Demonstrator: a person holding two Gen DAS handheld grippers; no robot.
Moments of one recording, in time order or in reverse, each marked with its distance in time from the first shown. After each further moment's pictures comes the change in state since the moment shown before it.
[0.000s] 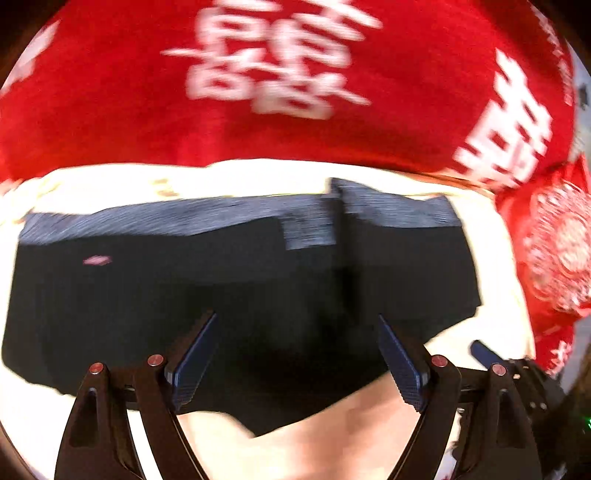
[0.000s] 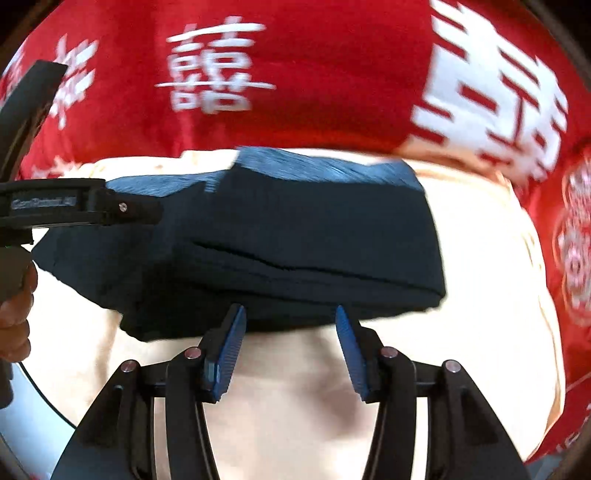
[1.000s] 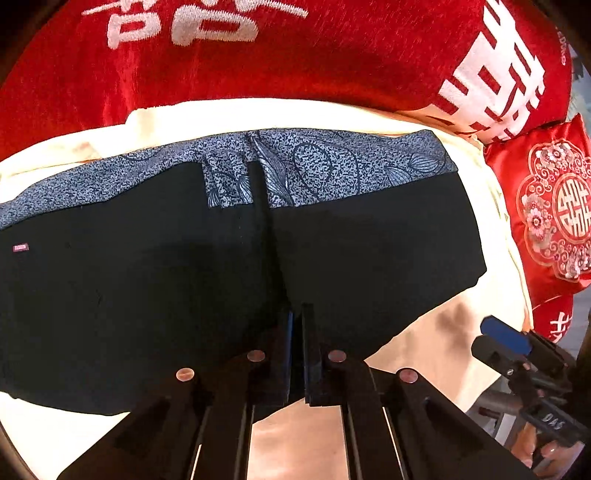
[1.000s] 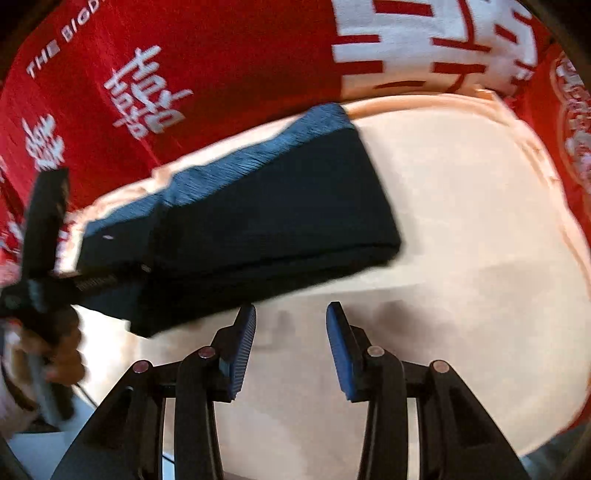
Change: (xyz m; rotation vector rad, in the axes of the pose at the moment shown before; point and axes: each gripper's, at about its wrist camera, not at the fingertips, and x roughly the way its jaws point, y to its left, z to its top) left arm 0.063 -0.037 -0.011 0.052 0.144 -0.040; right arm 0.007 -0.076 -0.007 0.225 0.095 0.220
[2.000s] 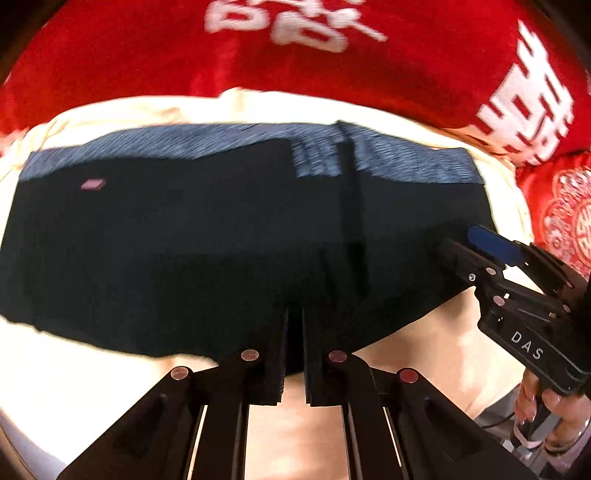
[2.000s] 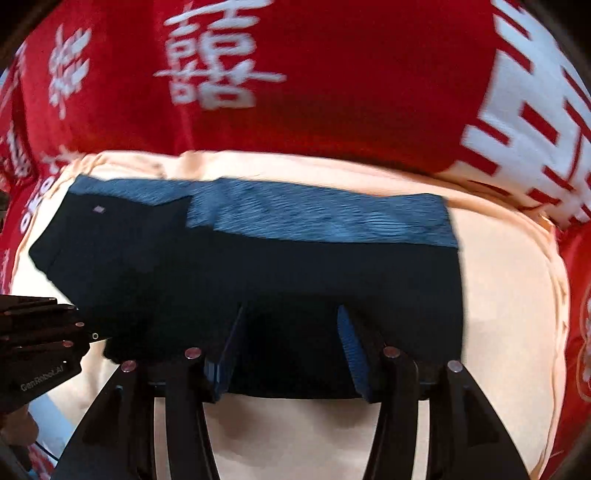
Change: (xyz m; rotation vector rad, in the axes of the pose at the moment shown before) left arm -0.037 0.045 -0.041 -0.146 -0.021 0.130; right arm 0.071 0.101 0.052 -0.359 0.005 -0.132
